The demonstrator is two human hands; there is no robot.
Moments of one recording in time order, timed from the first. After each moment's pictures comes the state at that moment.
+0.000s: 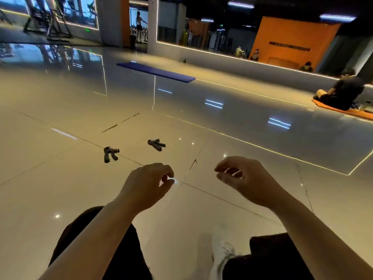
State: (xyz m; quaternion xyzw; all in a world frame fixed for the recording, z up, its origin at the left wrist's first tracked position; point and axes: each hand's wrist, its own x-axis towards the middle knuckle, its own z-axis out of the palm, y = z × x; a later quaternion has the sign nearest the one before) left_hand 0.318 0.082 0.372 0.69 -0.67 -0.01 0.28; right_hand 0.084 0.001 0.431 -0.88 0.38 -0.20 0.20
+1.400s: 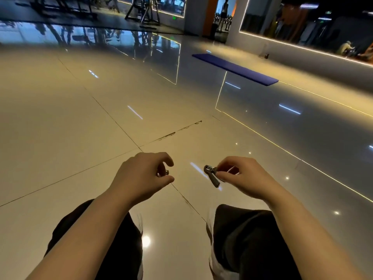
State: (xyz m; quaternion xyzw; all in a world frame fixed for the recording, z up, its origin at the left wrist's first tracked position) left_hand 0.605 -0.121 0.386 0.85 -0.46 -0.06 0.27; right_hand 0.440 -0.309 0.404 -0.92 0.26 -0.06 0.29
